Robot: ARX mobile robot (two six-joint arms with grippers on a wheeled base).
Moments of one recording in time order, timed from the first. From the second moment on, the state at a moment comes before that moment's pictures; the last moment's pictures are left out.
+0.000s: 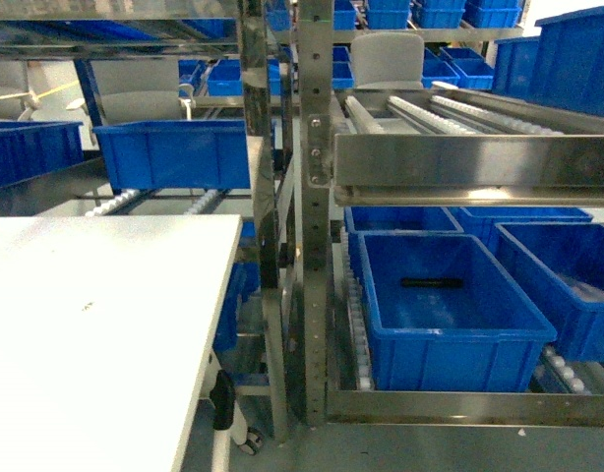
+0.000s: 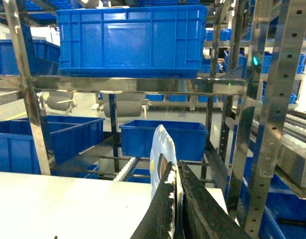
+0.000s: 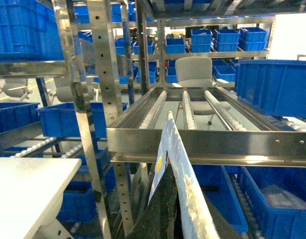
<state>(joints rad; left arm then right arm) -0.08 0.72 0.23 0.66 -0.24 0.03 0.09 0.59 0.26 0.43 -0.01 0.08</state>
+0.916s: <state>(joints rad) -0.08 0.72 0.23 0.66 -0.24 0.03 0.09 0.59 0.26 0.43 -0.01 0.08</state>
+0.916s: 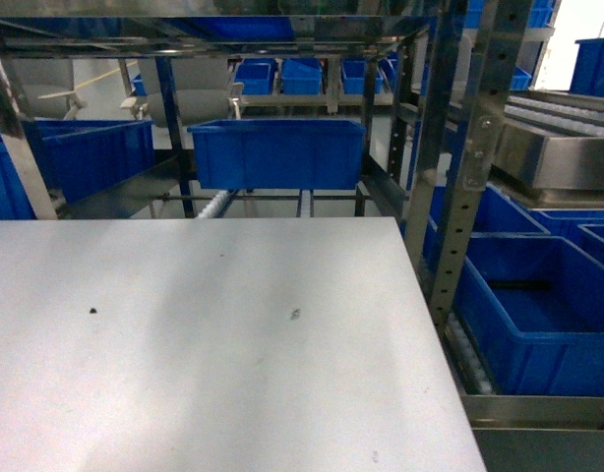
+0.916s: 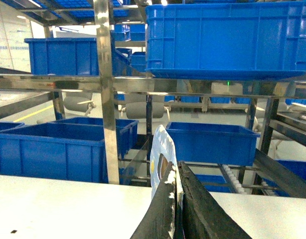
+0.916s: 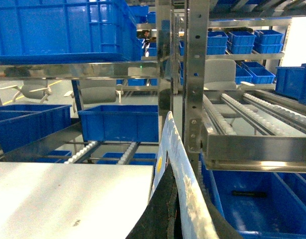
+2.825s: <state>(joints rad) -0.07 0.71 0.23 0.66 -0.25 0.03 0.09 0.59 0.26 0.43 -0.02 0.08</state>
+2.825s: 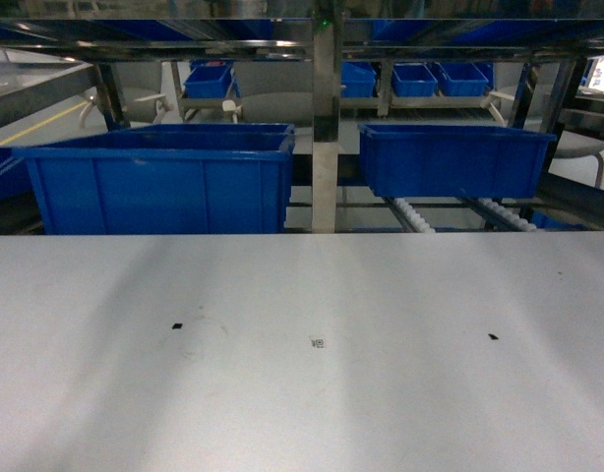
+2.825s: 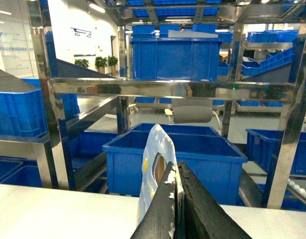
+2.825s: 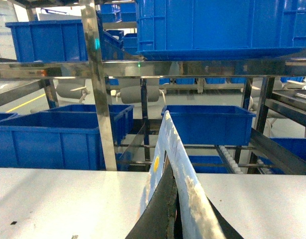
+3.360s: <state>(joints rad) -0.08 0.71 0.23 0.66 -0.24 0.03 0.09 0.59 0.26 0.43 -0.02 0.08</state>
